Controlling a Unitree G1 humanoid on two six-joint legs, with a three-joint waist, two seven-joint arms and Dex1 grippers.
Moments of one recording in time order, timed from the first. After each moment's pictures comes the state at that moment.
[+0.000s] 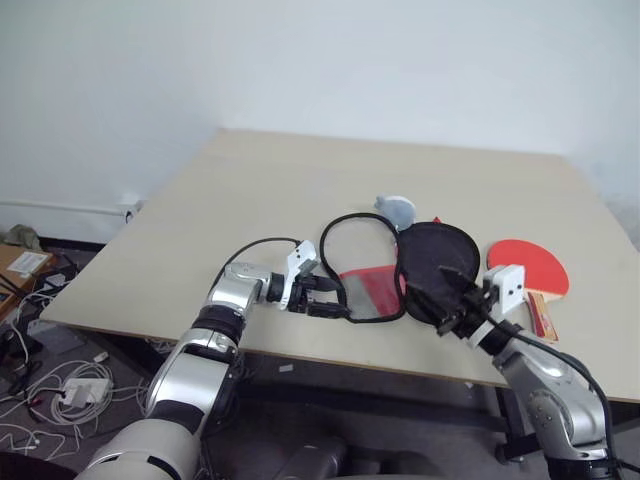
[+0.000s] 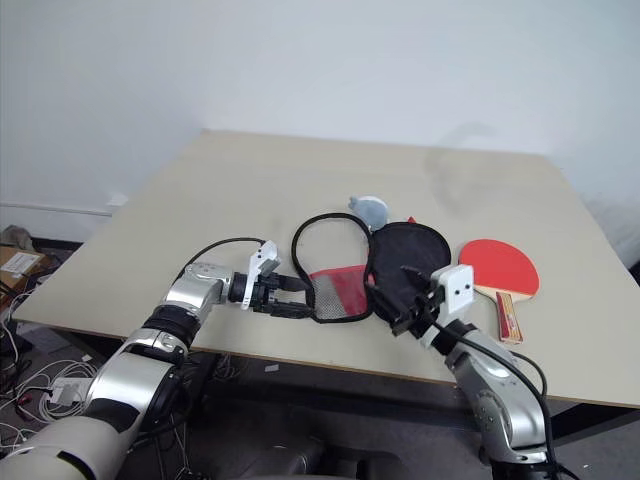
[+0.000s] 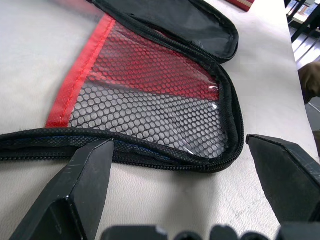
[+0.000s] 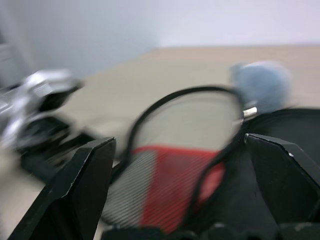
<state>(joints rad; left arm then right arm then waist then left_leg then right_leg) -0.79 0.30 -0.17 0.93 -0.09 0.20 -1.36 0.01 -0.33 -0.10 -0.39 0.49 0.45 0.40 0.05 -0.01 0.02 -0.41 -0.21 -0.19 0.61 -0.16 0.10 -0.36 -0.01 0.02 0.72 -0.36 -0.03</state>
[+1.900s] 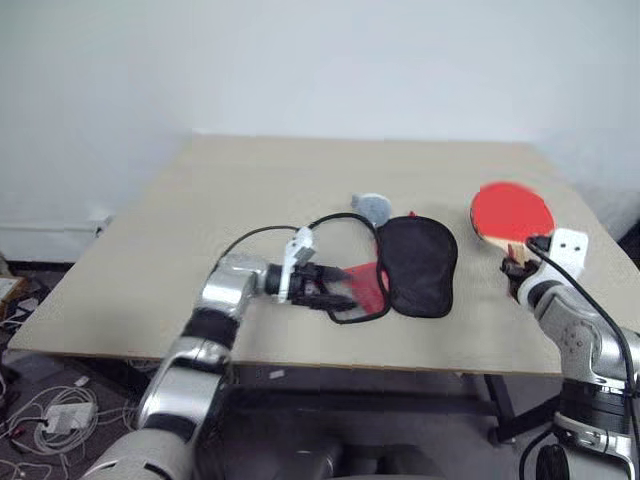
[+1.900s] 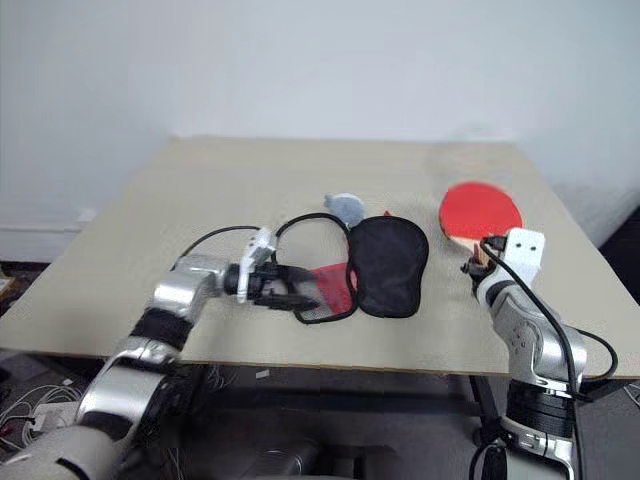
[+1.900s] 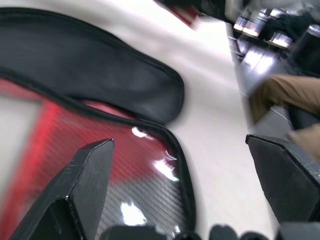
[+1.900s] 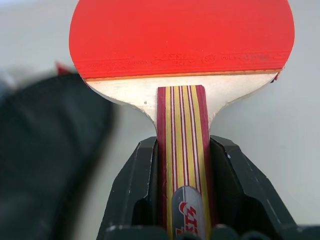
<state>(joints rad) -0.60 0.43 -0.13 0.41 -0.22 0.49 -1.43 -0.37 -0.25 -0.40 -0.19 0.36 0.96 -0.04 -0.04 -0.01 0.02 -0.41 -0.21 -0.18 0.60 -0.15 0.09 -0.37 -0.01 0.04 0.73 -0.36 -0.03</state>
